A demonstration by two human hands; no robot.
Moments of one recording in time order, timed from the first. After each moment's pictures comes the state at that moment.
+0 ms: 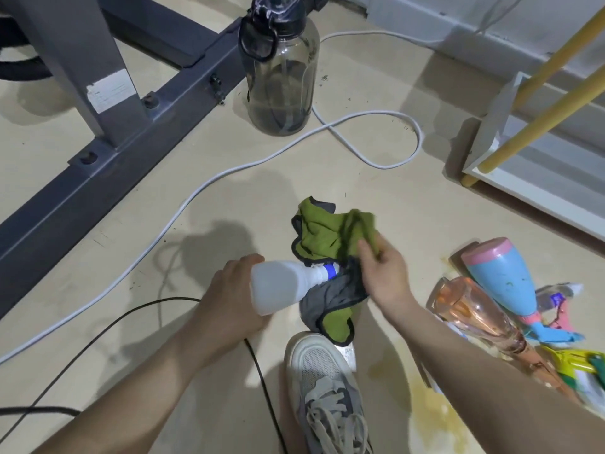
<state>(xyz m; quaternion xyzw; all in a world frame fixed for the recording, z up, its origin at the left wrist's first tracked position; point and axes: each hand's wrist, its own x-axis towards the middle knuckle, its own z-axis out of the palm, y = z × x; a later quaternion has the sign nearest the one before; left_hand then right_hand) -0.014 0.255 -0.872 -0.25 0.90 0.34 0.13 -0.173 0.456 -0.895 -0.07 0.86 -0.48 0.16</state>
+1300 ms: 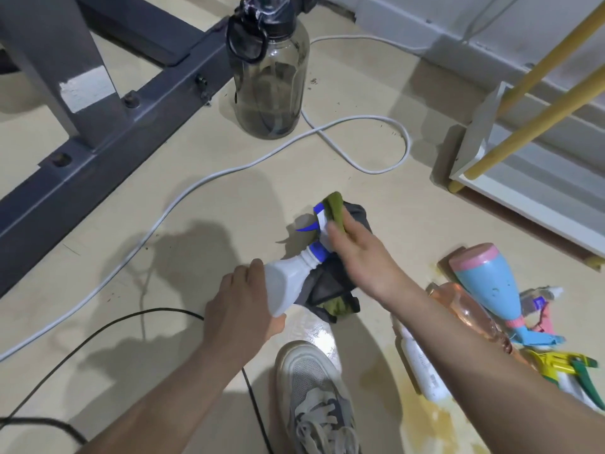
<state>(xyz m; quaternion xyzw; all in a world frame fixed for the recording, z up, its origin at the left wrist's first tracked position) -0.033 0.288 -0.874 -0.23 0.96 0.14 0.06 -0.179 0.426 -0.808 -0.16 0.81 -0.47 0.30</state>
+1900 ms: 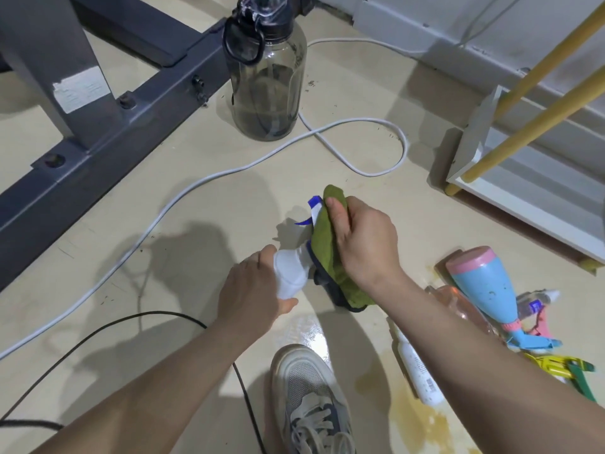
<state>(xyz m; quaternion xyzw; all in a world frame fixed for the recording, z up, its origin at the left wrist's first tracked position) -0.069 0.285 -0.883 -0.22 0.94 0.26 0.08 -0.192 0.406 -0.801 -0.20 0.93 -0.28 0.09</state>
